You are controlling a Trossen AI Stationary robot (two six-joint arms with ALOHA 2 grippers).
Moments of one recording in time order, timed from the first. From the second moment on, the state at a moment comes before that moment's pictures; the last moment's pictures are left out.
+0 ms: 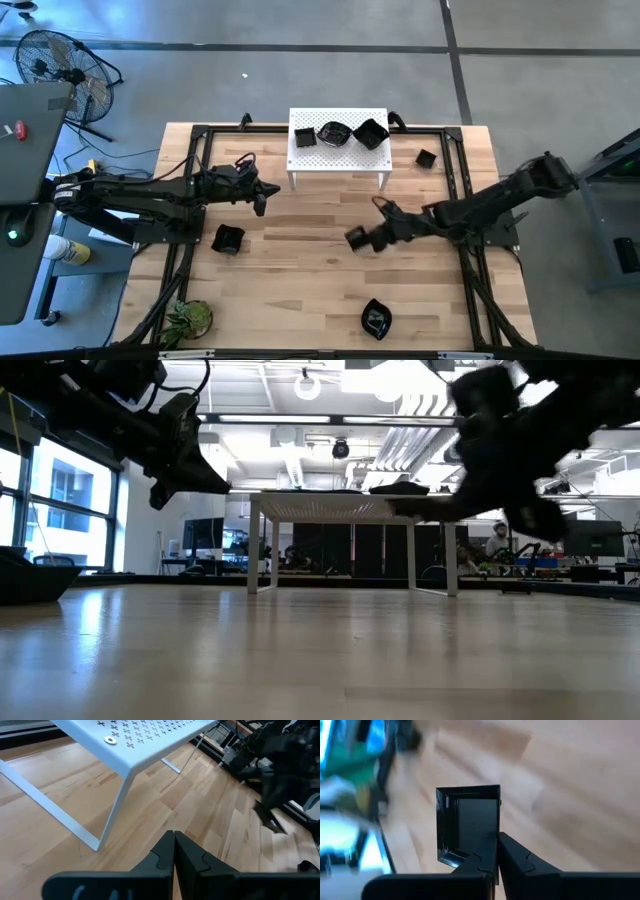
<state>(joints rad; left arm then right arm) 0.18 0.90 0.38 0.15 -0.11 -0.53 0.25 1.28 0.52 0.09 0.20 1.28</state>
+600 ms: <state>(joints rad) 0.18 0.90 0.38 0.15 -0.08 -0.53 0.03 1.87 0.94 0.16 0.15 1.33</state>
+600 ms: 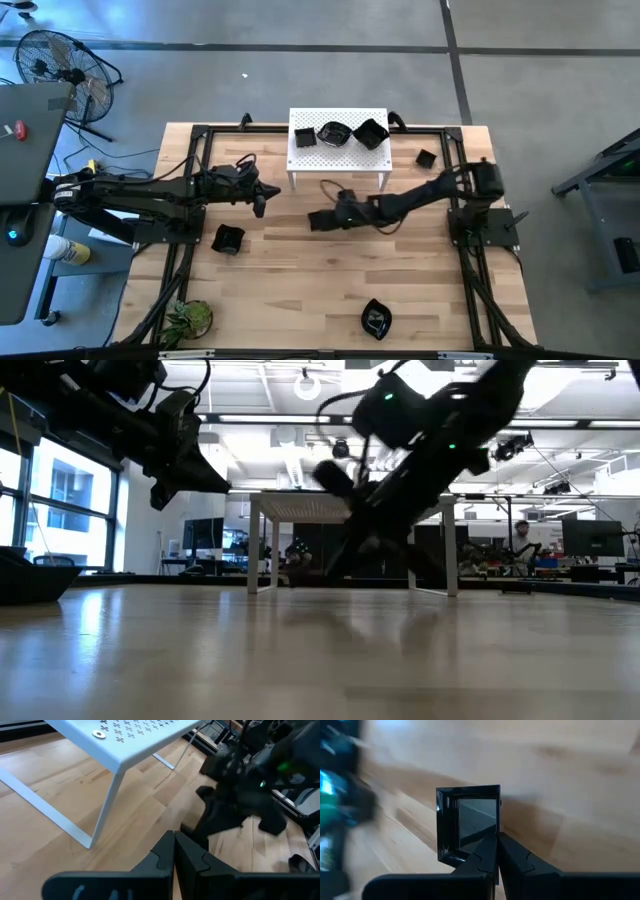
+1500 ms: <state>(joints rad) 0.06 0.91 0.42 -0.02 -0.06 -0.44 0.05 1.64 0.93 0.09 0.10 0.73</state>
